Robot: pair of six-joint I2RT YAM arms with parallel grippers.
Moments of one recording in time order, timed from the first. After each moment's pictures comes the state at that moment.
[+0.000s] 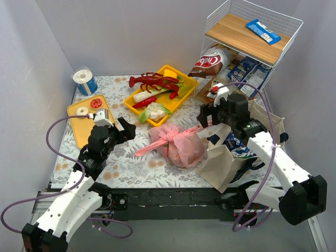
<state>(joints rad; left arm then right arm) -0.38 0.64 0.53 -0.20 -0.16 -0.56 0.38 1.12 0.89 -0.25 -0.19 0.00</state>
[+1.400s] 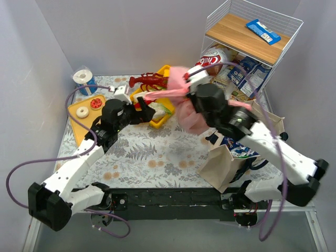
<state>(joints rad) -0.44 1.04 0.87 -0.15 0.05 -0.56 0.94 1.34 1.50 -0.61 0.56 -0.06</state>
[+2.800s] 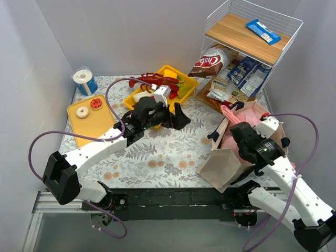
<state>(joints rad) -0.76 1.36 1.07 0.00 0.18 -0.53 0.64 0.83 0.92 -1.18 0.86 1.04</state>
